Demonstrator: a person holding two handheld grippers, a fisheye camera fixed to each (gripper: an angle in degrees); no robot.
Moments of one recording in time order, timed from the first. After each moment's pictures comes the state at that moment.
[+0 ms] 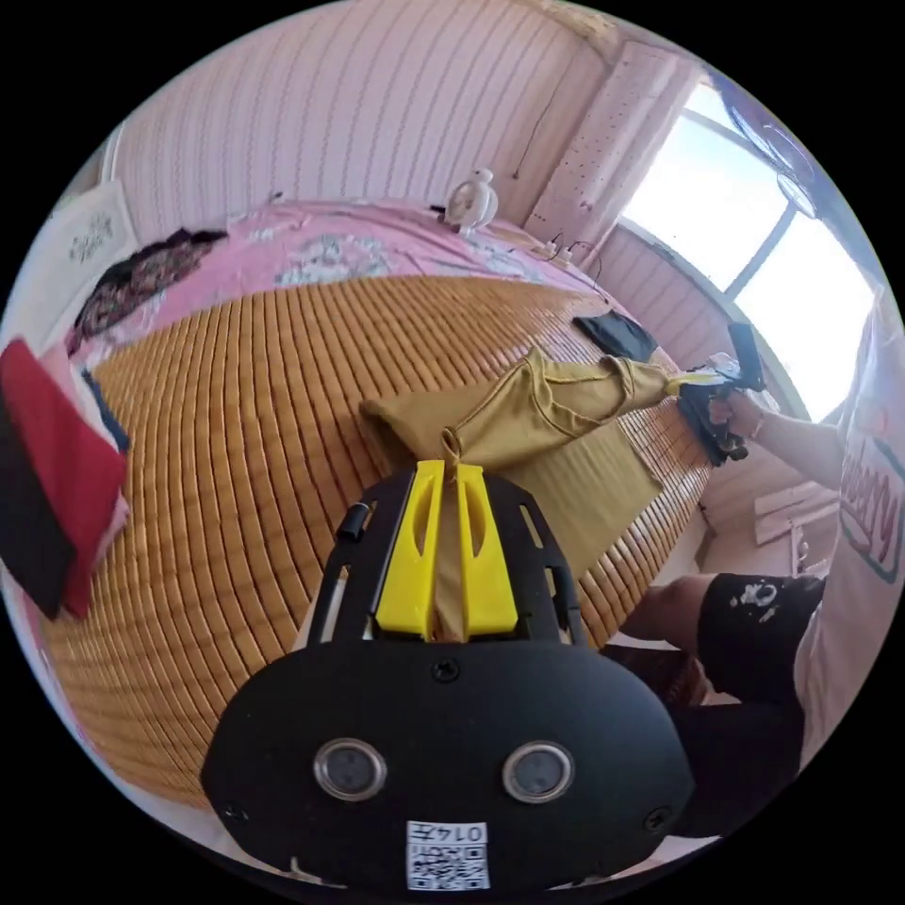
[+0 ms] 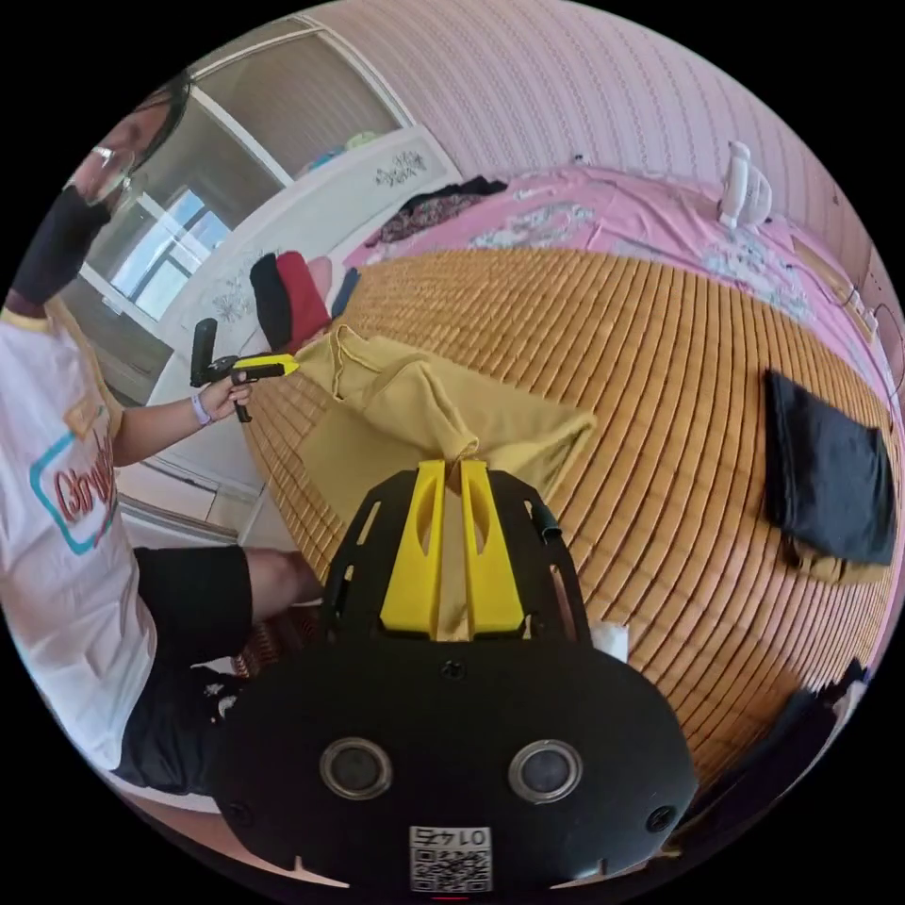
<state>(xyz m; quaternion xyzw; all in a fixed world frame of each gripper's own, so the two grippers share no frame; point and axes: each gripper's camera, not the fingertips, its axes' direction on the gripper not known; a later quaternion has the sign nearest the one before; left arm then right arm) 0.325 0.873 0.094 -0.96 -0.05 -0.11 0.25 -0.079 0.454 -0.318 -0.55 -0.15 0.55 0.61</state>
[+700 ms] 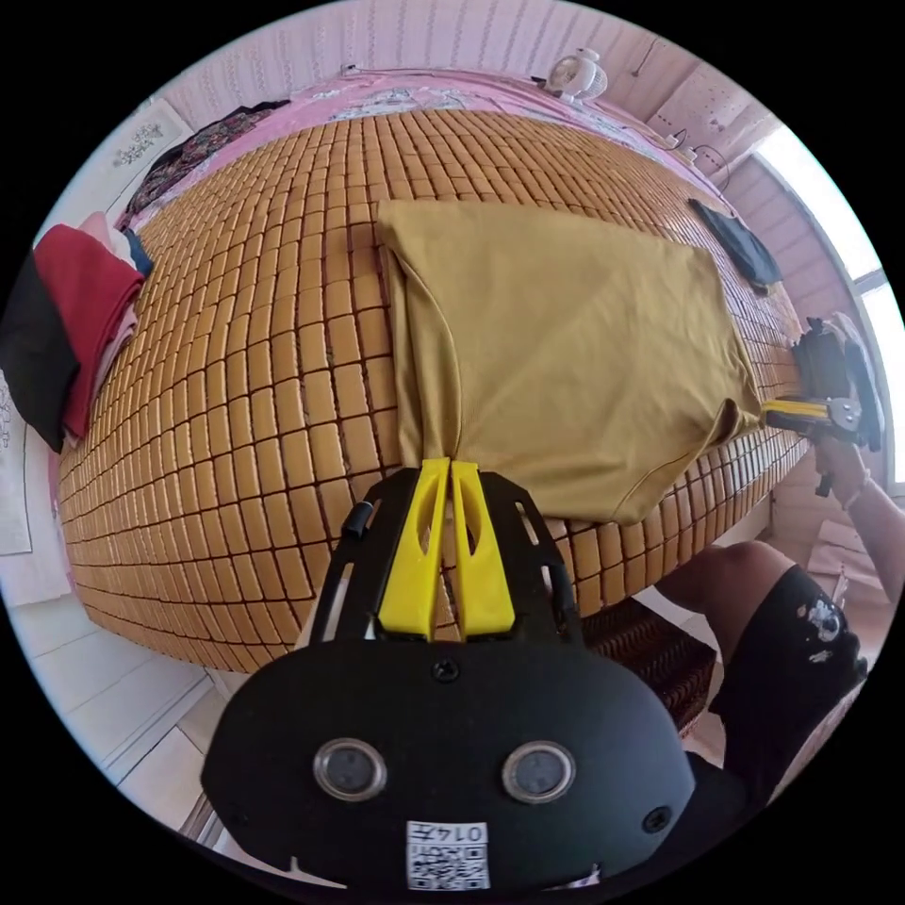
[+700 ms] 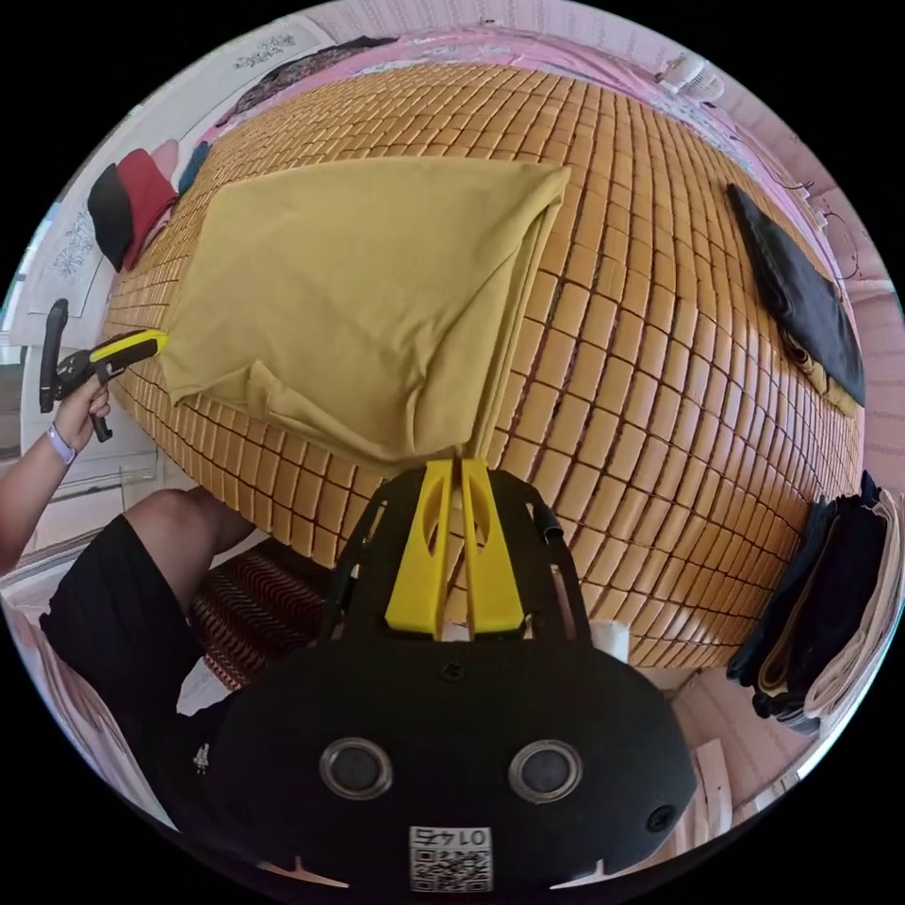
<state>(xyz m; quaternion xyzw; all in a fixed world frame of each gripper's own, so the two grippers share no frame) 0.442 0.818 0.003 -0.99 -0.16 -0.02 0.05 -0.210 0.411 -0.325 -0.76 -0.09 0.47 0.43</state>
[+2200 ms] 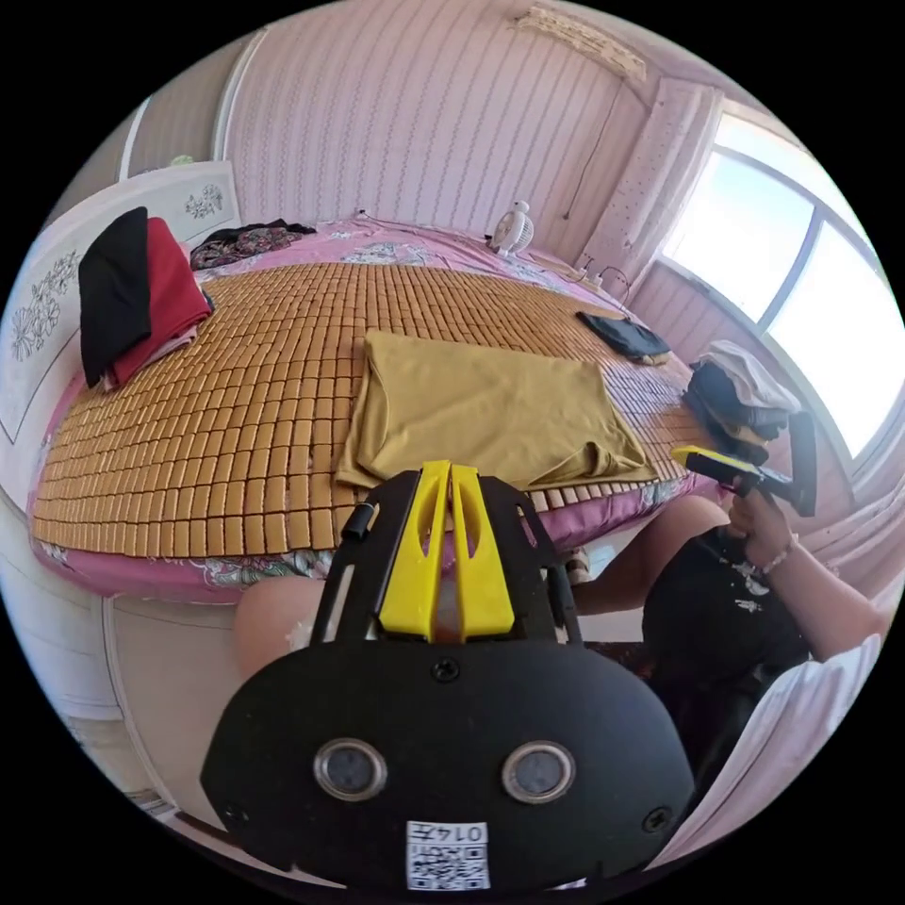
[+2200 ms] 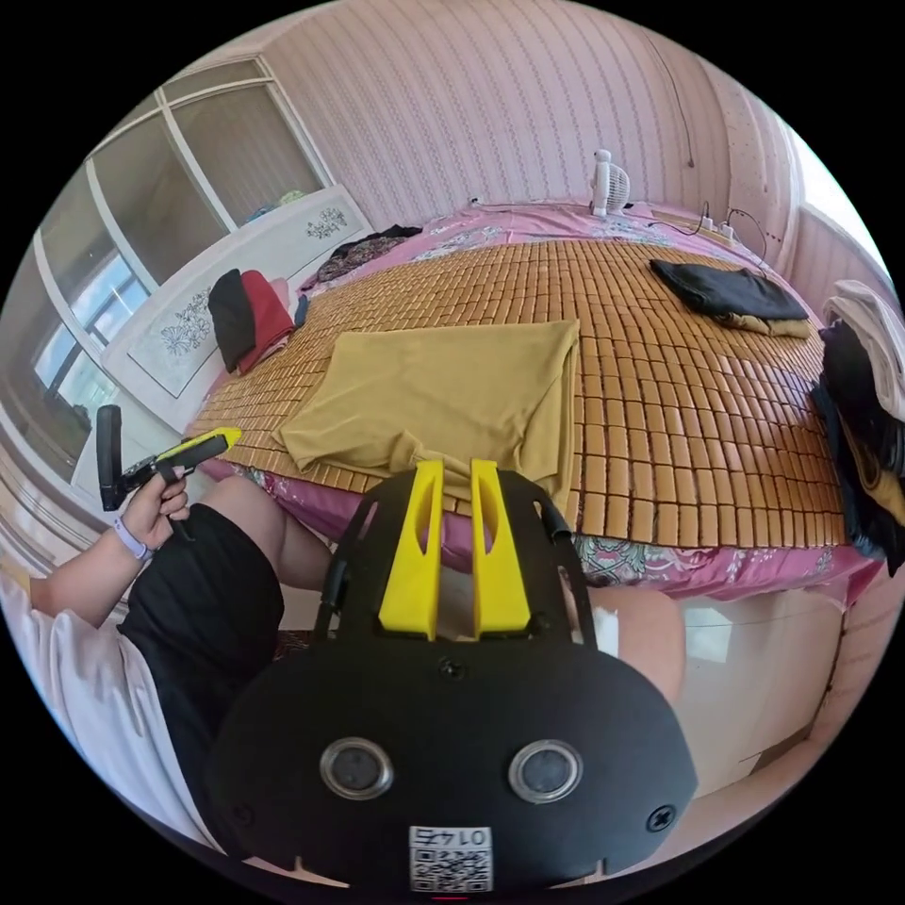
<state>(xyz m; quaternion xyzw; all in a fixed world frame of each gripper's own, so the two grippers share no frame) 0.604 0.537 0.067 -0.93 -0.17 -0.04 0.31 -0.285 0.124 -0.480 -0.56 0.07 0.56 0.61</state>
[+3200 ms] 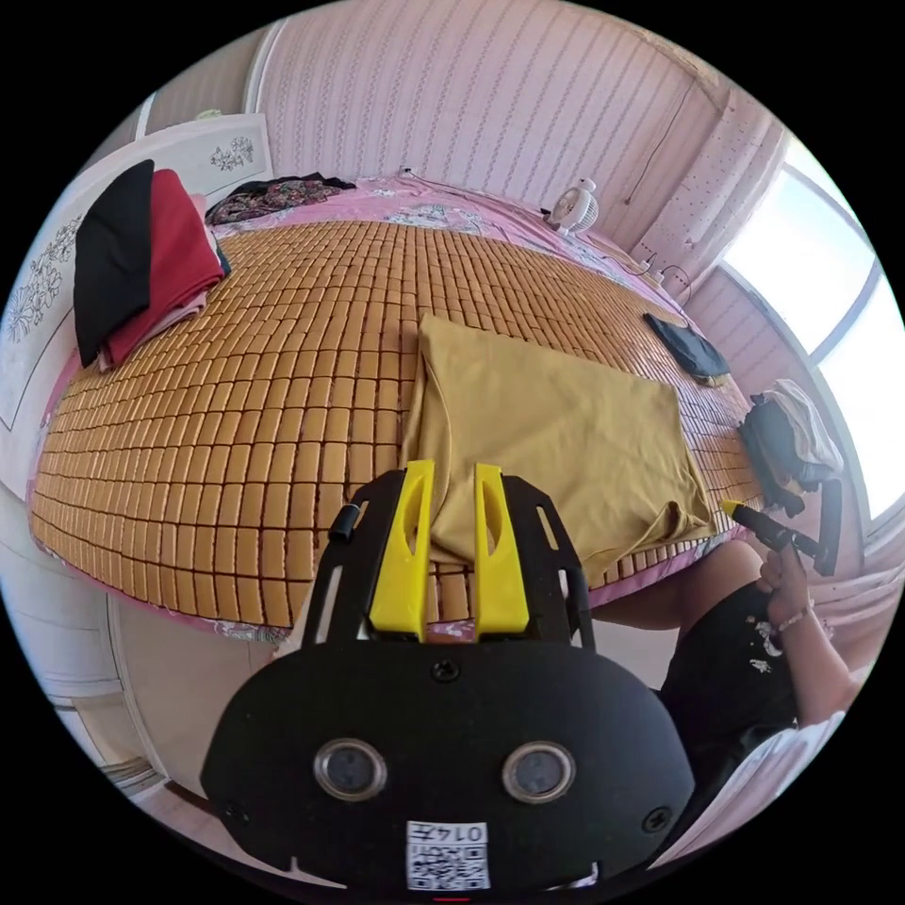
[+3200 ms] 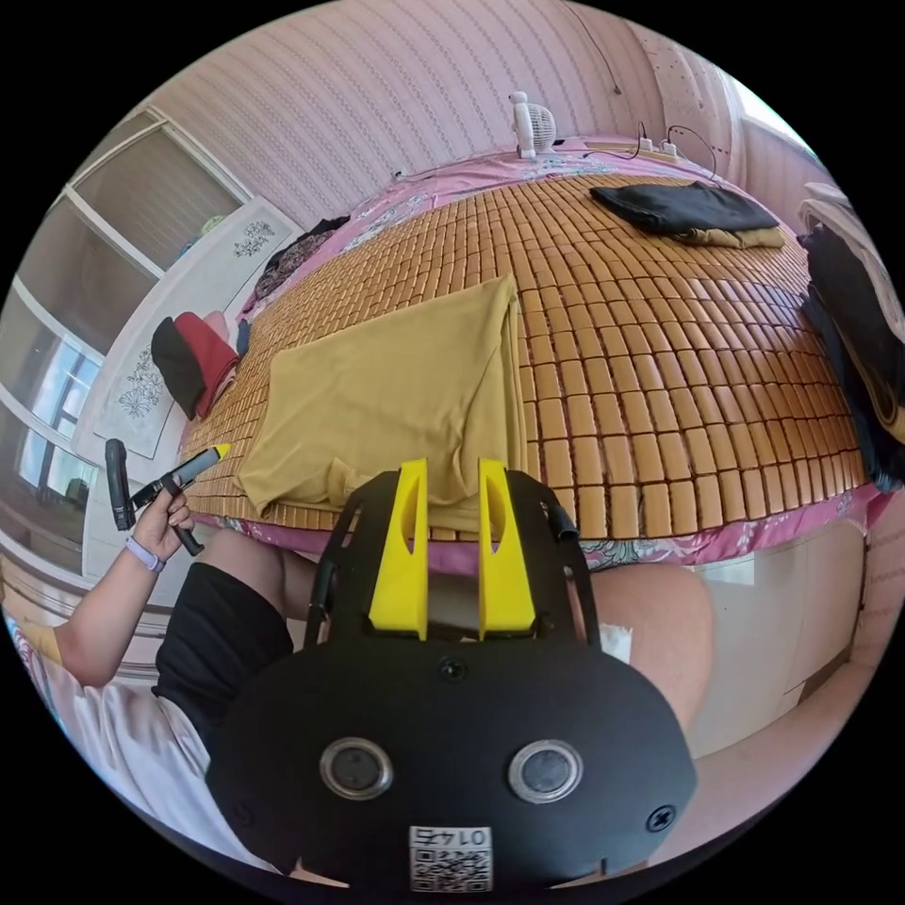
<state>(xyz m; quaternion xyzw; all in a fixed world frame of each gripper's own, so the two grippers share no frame) 0.536 0.620 0.058 -0.94 -0.23 -0.04 0.25 -0.260 0.192 -0.469 -0.58 0.11 0.62 0.52</state>
